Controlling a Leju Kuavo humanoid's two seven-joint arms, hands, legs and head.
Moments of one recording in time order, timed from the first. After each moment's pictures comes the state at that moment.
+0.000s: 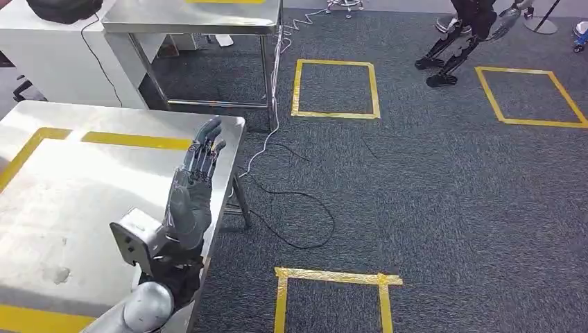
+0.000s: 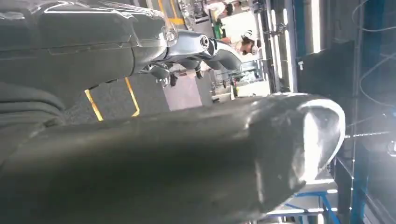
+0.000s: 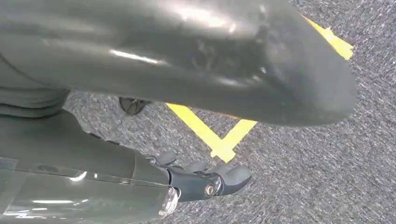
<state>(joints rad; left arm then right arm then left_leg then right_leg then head) -0.11 0.30 -0.61 -2.05 -0.12 0.52 -0.22 -0.09 -0.10 0.36 -0.21 -1.26 -0.34 -0.58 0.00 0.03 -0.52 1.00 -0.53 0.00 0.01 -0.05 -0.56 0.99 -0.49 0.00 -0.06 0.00</state>
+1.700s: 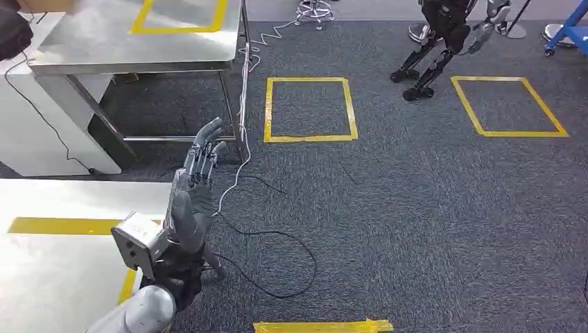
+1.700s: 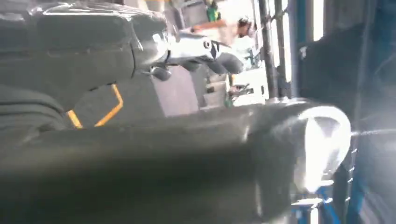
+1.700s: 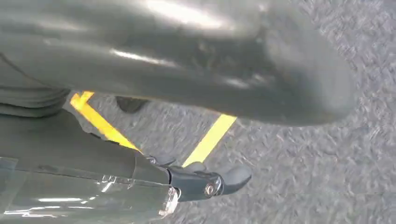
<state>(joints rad) -0.09 0.29 -0.62 -2.07 -0.15 0.54 -0.22 -0.09 -0.10 0.35 -0.21 -1.24 -0.34 -0.58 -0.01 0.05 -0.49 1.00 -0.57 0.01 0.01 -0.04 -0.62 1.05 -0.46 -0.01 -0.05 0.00</state>
